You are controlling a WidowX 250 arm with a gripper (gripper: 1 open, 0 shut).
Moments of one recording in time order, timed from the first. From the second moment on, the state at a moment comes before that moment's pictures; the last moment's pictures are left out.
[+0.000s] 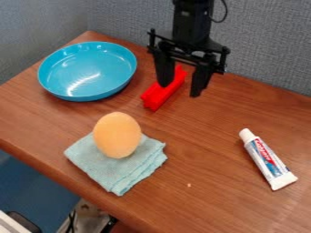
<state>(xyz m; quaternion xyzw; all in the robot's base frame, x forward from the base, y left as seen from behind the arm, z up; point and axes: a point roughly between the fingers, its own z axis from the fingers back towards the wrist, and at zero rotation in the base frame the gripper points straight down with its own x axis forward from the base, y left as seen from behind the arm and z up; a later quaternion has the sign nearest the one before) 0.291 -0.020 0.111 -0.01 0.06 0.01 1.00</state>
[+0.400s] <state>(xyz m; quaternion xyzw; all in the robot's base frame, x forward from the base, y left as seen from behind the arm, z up) 0.291 -0.050 0.095 -0.01 0.08 0.02 1.00</state>
